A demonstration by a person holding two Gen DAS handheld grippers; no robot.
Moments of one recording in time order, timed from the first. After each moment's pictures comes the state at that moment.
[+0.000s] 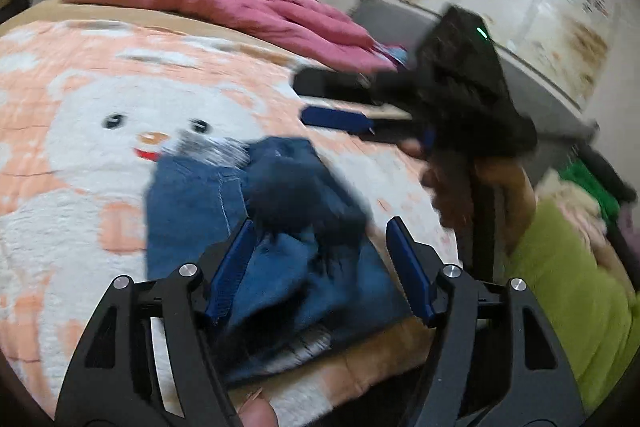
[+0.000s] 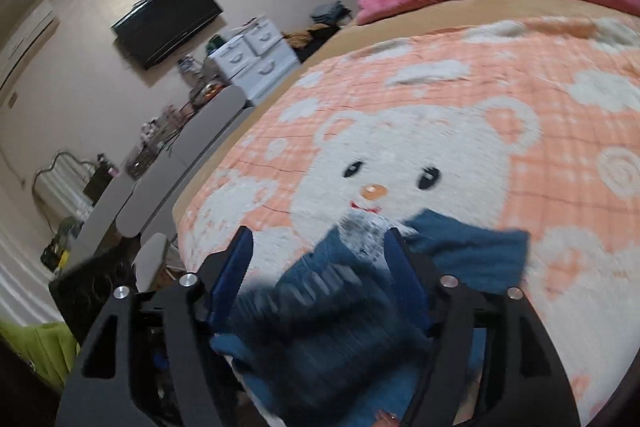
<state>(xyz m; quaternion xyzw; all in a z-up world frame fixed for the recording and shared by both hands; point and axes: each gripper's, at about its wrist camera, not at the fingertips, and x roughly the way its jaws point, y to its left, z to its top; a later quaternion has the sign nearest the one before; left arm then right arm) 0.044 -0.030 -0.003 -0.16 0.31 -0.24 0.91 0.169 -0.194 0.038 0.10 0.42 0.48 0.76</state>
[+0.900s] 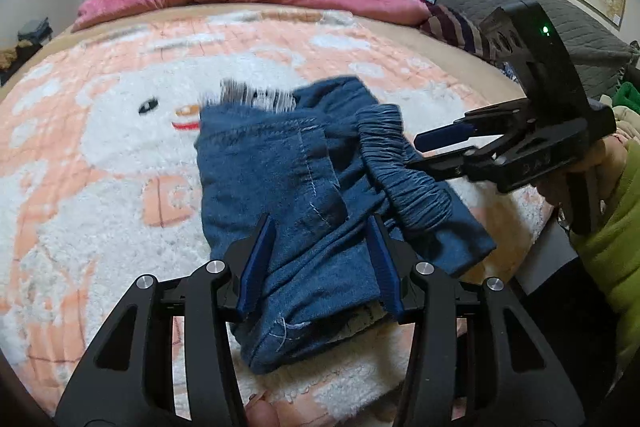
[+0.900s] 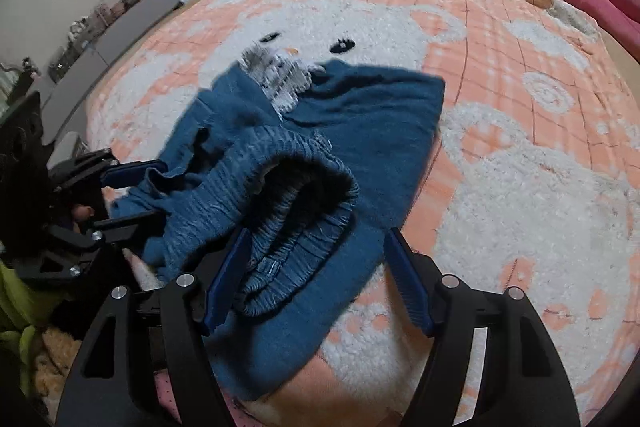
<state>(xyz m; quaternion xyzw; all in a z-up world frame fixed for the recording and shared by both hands) 0.049 -0.038 -0.031 -0.02 0.36 -0.16 0.92 0.124 -0.224 -0.014 -0.09 0.49 0.40 0.77</state>
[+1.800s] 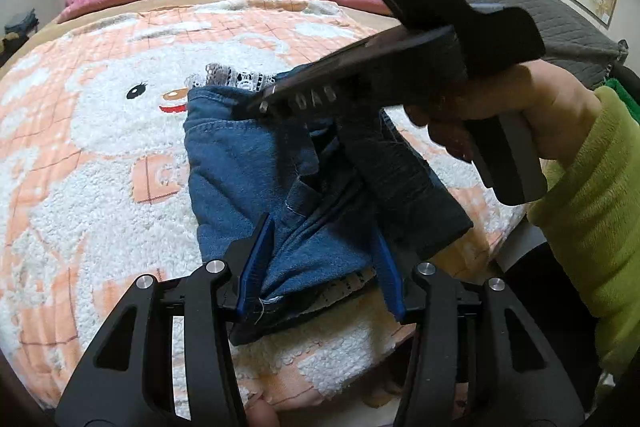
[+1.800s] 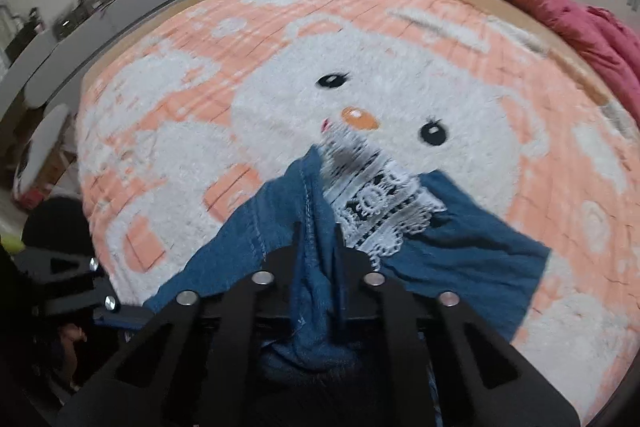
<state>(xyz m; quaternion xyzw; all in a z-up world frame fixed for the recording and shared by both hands) 0.034 -0.039 -0.033 -0.03 0.39 -0.19 0.90 0.132 -0.100 -0.002 -0.19 0.44 0.40 0.78</state>
